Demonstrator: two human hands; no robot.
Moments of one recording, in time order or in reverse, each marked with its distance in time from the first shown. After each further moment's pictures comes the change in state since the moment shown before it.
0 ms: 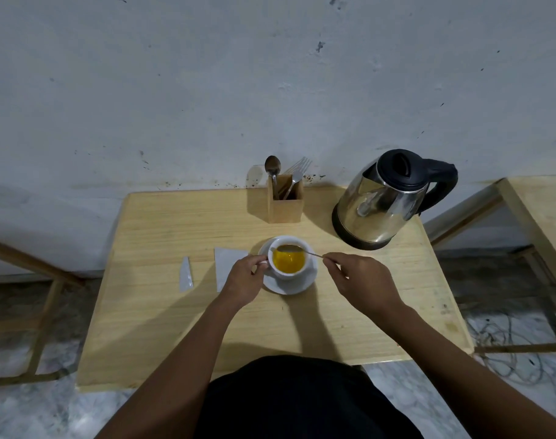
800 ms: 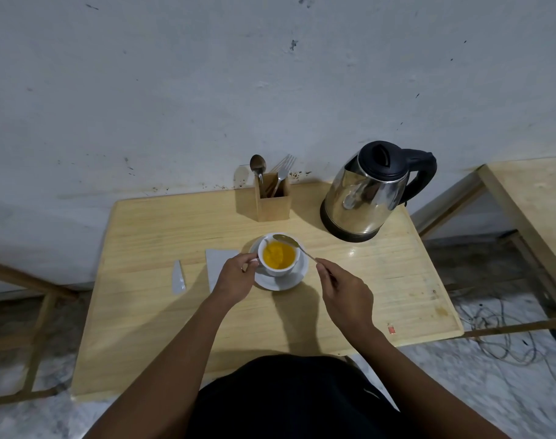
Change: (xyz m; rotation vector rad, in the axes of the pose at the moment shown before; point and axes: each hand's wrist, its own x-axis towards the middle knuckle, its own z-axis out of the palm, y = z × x) left_hand -0.001 -0.001 0.000 -0.003 -0.010 -0.035; right_hand -0.042 -0.017 0.042 0.355 0.221 0.394
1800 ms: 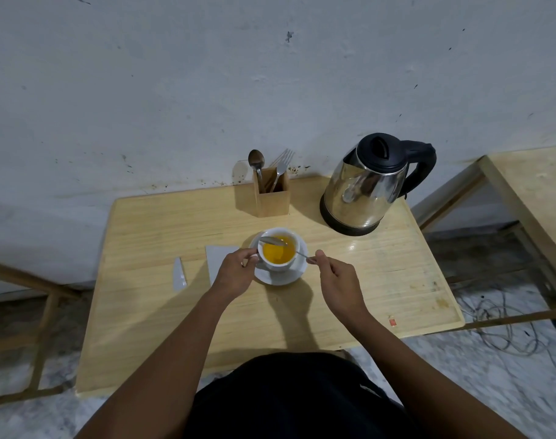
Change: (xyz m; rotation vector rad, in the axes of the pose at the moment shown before) left_hand 0.000 0.004 -0.002 0.012 -0.017 -0.009; right_hand 0.008 -0.016 0.000 0.430 -0.207 0.277
